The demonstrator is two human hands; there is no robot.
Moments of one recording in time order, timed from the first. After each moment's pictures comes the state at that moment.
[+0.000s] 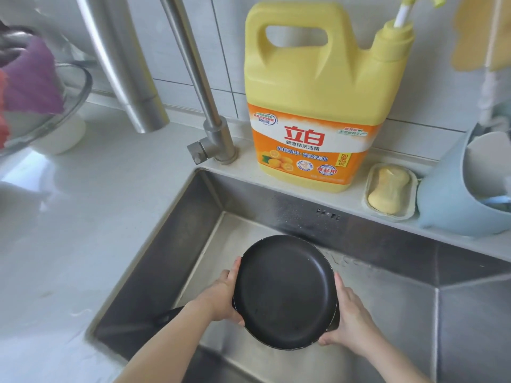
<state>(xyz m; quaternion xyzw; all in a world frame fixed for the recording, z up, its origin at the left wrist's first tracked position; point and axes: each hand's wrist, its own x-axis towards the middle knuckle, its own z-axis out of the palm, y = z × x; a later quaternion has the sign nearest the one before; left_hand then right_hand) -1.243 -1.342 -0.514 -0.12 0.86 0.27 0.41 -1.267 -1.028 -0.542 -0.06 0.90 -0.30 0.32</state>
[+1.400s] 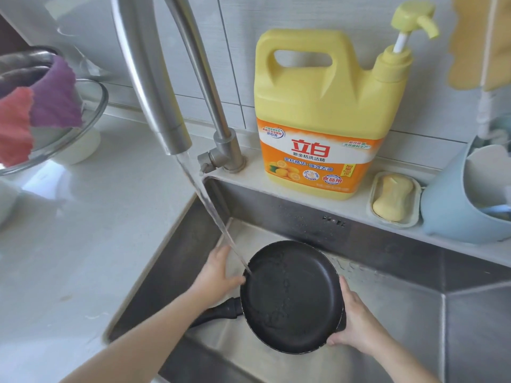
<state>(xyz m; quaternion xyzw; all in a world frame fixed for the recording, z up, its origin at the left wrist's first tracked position) -1.263 -1.354 -0.455 -0.20 0.90 0.33 0.20 -1.276 -1.028 -0.538 -0.06 0.87 -0.31 0.37</state>
